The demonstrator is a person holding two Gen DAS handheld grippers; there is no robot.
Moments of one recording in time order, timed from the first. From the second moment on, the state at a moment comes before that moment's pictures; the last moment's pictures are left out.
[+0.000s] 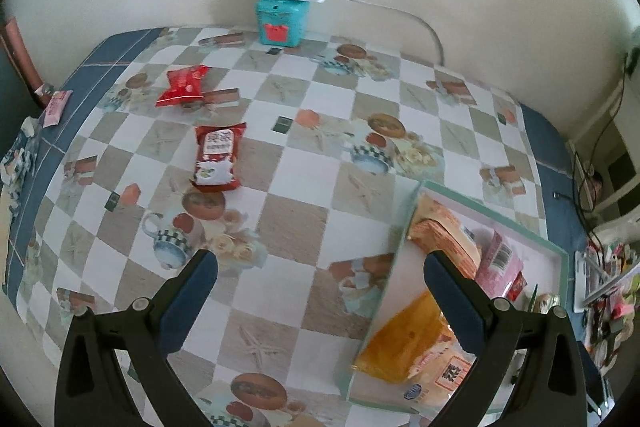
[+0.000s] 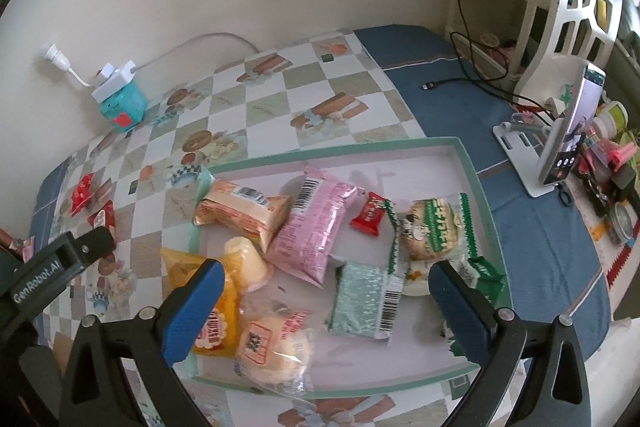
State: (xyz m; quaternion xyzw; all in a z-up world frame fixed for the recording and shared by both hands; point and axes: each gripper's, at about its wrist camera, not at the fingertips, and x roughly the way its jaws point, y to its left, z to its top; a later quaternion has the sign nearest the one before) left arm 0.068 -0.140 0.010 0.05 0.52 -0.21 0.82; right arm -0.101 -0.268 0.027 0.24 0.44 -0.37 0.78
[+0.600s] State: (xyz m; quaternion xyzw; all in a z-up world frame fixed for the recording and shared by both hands) left arm 0.123 -0.069 0.021 0.07 0.51 -0.15 0.84; right arm -0.038 -0.217 0.028 0.22 0.45 -0.35 0.79
